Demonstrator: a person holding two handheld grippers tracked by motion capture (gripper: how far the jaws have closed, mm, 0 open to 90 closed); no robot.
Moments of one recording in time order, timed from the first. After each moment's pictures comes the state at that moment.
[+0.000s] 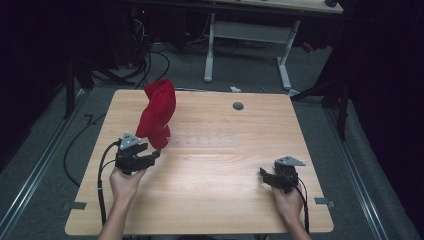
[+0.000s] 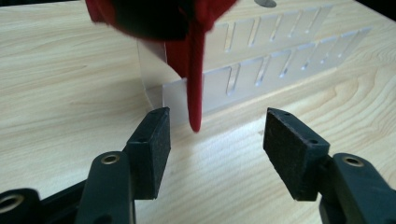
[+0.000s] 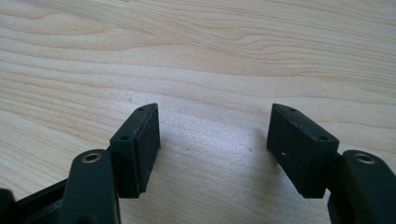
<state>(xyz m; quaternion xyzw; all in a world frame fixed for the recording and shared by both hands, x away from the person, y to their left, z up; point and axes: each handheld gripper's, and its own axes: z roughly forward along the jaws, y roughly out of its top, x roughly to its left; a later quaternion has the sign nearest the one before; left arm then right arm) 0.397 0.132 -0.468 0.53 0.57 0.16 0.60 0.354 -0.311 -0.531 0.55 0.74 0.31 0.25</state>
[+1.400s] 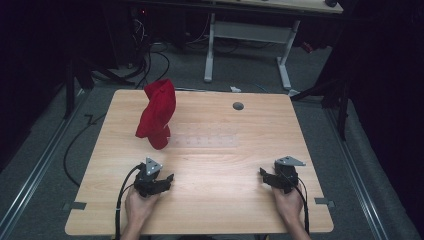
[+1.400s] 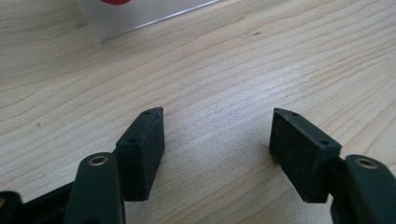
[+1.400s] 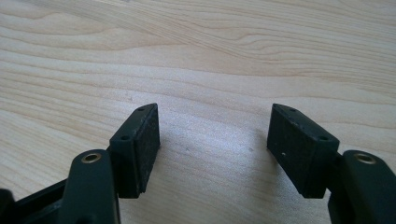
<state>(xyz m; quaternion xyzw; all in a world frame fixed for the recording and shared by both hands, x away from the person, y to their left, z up) 0.366 0.090 -0.546 0.59 0.56 0.19 0.55 0.354 -0.311 -0.531 0.55 0.74 0.31 0.24</state>
